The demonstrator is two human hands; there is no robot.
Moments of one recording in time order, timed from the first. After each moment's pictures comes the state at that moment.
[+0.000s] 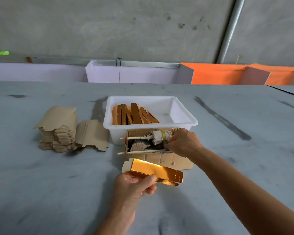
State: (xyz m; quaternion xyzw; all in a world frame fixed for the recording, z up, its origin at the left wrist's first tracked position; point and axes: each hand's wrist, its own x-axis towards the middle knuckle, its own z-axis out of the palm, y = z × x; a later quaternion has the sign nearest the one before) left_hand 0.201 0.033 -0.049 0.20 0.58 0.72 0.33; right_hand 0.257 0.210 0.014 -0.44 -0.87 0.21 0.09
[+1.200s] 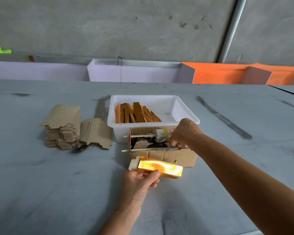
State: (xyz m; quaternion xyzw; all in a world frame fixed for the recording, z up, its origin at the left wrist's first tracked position) left_hand 0.203 0.039 -0.054 0.21 0.58 0.72 0.30; right_hand 0.242 0.204 0.043 -0.51 -0.79 0.32 0.10
